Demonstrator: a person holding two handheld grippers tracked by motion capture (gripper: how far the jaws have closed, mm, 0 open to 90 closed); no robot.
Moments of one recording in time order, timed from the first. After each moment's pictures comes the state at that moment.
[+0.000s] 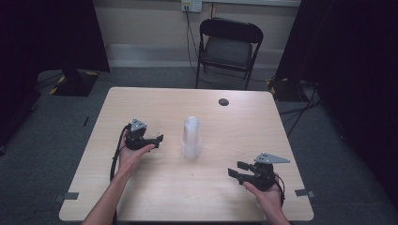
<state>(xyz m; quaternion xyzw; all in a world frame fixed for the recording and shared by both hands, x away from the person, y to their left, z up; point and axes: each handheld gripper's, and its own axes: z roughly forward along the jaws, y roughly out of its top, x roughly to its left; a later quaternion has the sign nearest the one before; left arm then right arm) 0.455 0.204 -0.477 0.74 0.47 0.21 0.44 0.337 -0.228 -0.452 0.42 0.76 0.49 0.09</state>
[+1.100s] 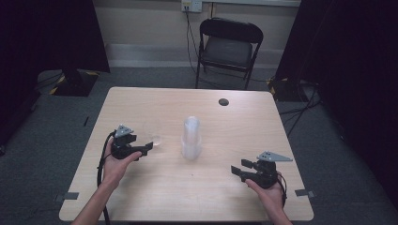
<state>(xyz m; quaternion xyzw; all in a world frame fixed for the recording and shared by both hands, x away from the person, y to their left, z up) 0.409 0.230 -0.456 0.73 0.49 0.18 0.44 0.344 -0.236 -0.455 0.45 0.75 0.48 0.10</state>
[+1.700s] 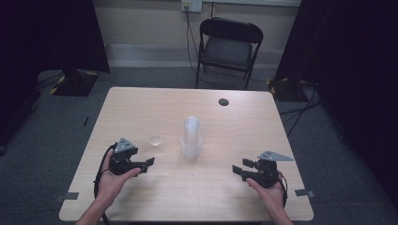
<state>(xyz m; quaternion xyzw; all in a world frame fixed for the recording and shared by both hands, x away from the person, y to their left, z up) 0.362 0.220 -0.451 0.77 0.45 0.17 0.42 0.346 -0.239 -0.455 0.45 0.75 0.47 0.11</state>
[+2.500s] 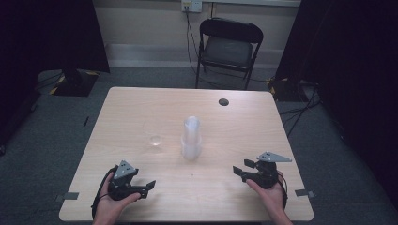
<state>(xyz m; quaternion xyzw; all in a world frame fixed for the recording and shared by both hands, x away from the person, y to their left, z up) 0.304 0.212 -0.474 0.79 0.44 0.14 0.40 0.347 -0.241 -0.463 0.45 0.76 0.45 0.13</state>
